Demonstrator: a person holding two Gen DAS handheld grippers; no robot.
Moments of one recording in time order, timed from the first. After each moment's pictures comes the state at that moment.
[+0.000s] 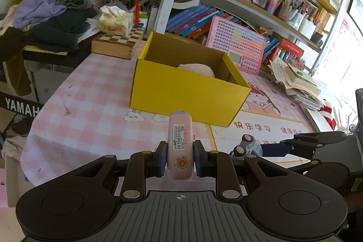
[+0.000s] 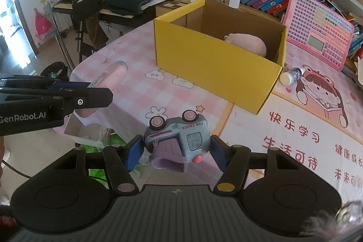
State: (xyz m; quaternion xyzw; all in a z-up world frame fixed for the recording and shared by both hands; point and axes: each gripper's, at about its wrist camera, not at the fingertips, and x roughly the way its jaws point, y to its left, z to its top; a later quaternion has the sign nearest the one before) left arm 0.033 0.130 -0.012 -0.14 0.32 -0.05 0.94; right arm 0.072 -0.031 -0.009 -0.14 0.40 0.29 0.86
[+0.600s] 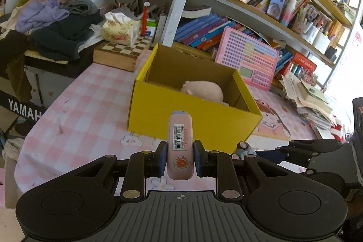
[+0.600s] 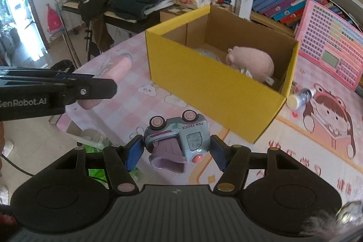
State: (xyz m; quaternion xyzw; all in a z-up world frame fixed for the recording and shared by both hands) left arm 0.086 0.120 -0.002 -0.15 0.31 -0.02 0.94; right arm 0.137 -0.035 -0.006 -0.15 0.38 0.34 0.85
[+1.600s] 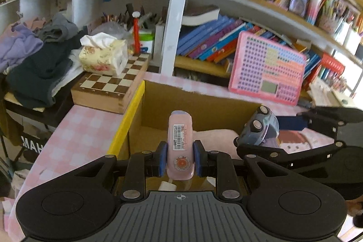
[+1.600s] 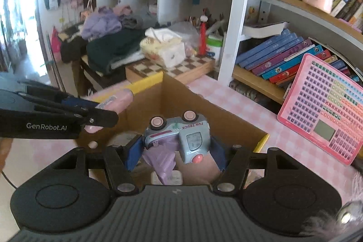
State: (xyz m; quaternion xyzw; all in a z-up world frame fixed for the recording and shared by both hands) left arm 0.261 0.103 0.012 -0.10 0.32 0.03 0.94; right arm 0.317 -0.049 0.026 -0.17 0.29 0.37 0.86
